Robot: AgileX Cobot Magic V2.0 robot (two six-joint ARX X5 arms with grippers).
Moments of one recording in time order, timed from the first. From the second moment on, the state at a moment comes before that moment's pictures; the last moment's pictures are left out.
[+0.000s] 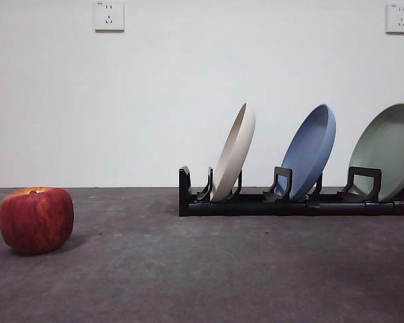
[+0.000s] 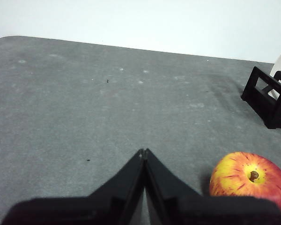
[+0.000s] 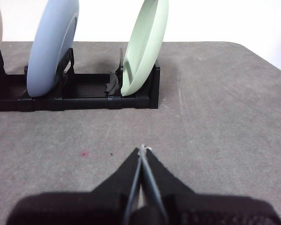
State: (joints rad) left arm 0.00 0.02 0.02 -0.16 0.01 -0.14; right arm -0.03 0.01 0.02 -0.19 0.05 -0.04
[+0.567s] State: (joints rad) left arm 0.00 0.02 0.03 -0.19 0.04 -0.14; right arm -0.03 0.01 0.05 -0.20 0.01 0.13
